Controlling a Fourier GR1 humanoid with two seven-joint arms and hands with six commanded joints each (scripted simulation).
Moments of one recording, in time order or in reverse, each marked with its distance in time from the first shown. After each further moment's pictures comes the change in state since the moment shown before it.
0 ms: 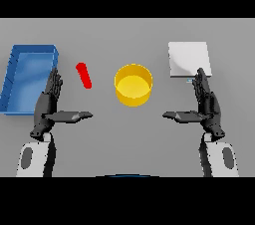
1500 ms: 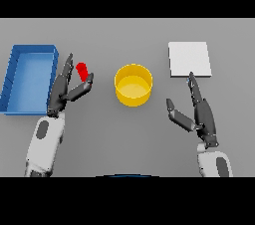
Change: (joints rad) left arm -0.288 0.029 0.006 0.378 -0.174 0.078 -0.110; right arm 0.095 -0.024 0.137 -0.115 0.238 -0.054 -0.106
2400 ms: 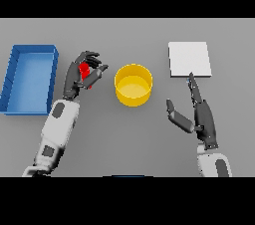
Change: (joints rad) left arm -0.264 -0.044 0.076 0.382 -0.042 0.121 -0.220; right arm 0.018 0.002 0.012 -0.020 0.022 -0.009 -0.007
